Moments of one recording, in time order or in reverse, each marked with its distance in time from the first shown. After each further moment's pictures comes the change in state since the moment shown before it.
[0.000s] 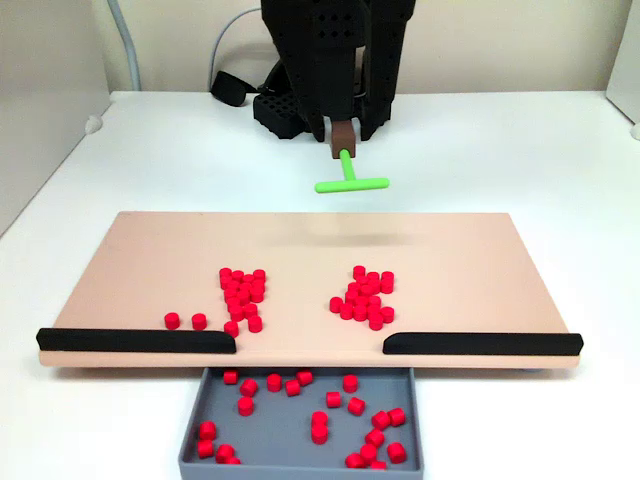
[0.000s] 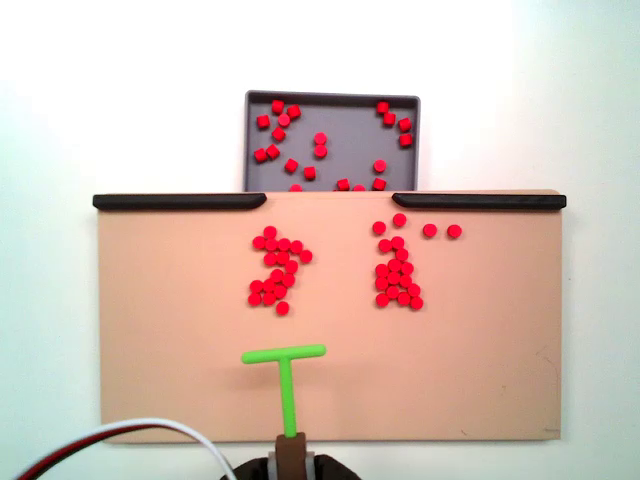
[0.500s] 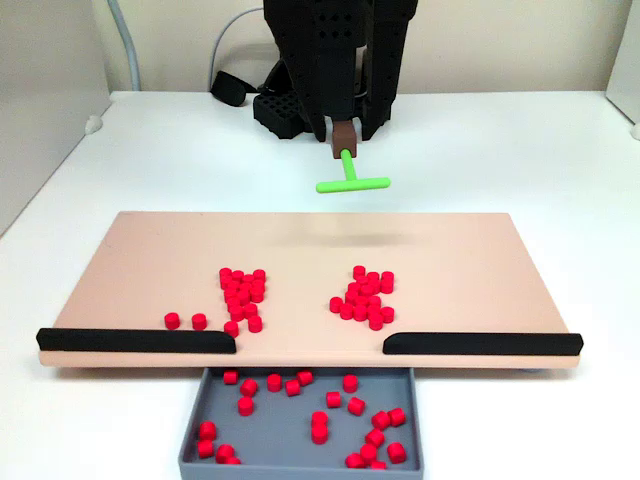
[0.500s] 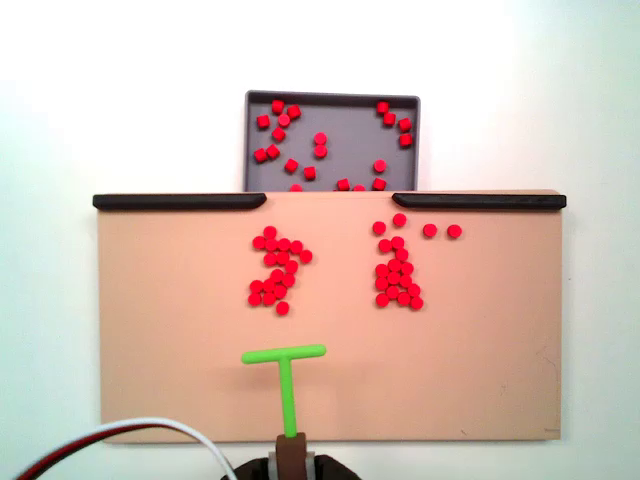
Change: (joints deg) arm 0.0 0.0 0.0 0.0 0.0
